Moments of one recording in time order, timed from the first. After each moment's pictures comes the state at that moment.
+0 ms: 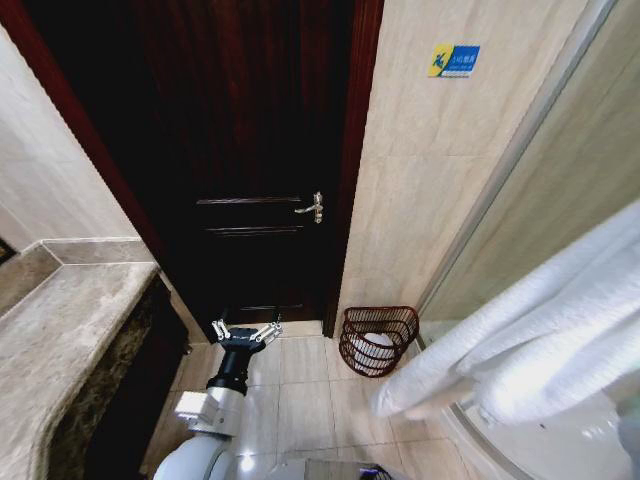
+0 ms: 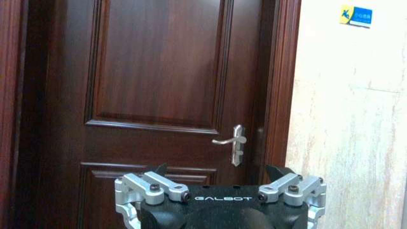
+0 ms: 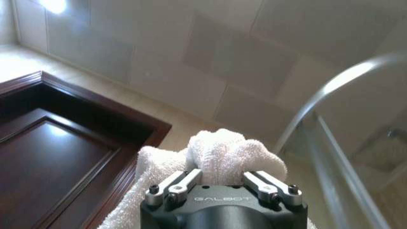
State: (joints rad) left arm 1.87 -1.61 -0.44 -2.48 0.01 0.03 0.05; right arm -1.48 1.23 1.28 2.40 0.58 0.55 -0.16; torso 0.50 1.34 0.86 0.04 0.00
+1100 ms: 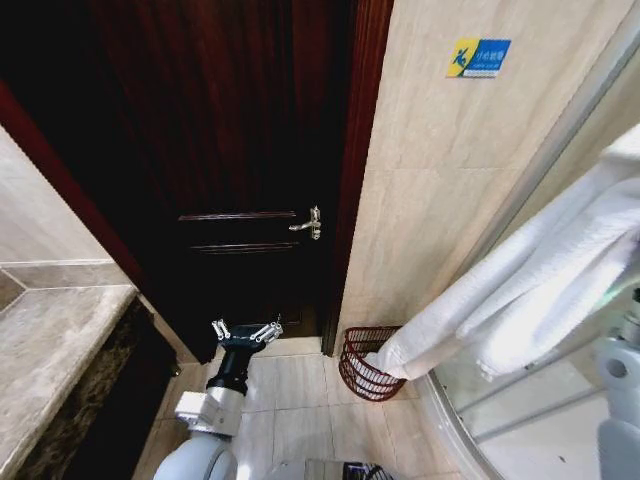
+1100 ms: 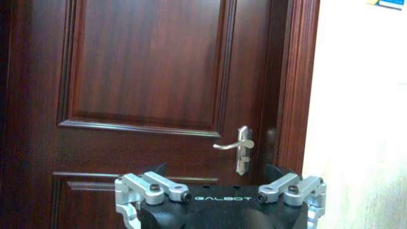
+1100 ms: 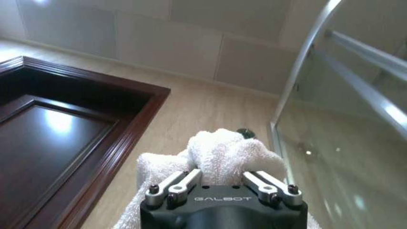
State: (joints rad) left arm 1.87 -1.61 -0.44 -2.48 0.01 0.03 0.05; right arm -1.24 1.07 1.12 2.17 0.70 0.48 -0.20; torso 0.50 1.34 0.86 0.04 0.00
